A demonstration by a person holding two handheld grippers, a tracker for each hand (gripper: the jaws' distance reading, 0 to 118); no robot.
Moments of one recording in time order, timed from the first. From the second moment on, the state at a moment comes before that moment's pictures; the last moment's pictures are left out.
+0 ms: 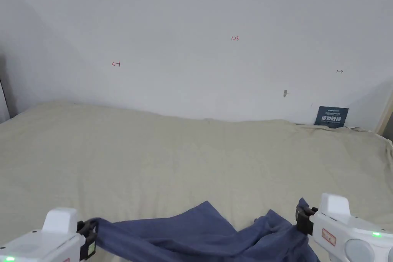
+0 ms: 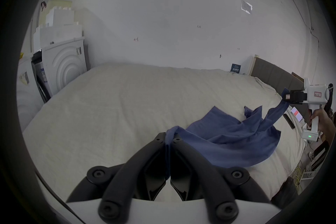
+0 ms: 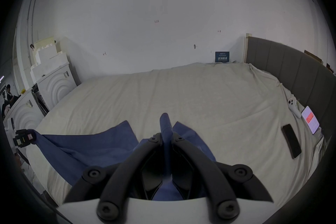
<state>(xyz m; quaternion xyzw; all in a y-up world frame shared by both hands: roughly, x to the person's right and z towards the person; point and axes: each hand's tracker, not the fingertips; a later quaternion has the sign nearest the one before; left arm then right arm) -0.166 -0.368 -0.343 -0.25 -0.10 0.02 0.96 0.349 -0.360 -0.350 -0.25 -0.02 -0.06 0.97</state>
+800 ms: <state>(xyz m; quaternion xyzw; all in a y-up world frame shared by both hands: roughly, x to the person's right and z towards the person) -0.182 -0.129 -0.497 -0.15 -0.05 -0.05 0.99 0.339 -0.089 -0.451 -0.05 -0.08 0.07 0.99</state>
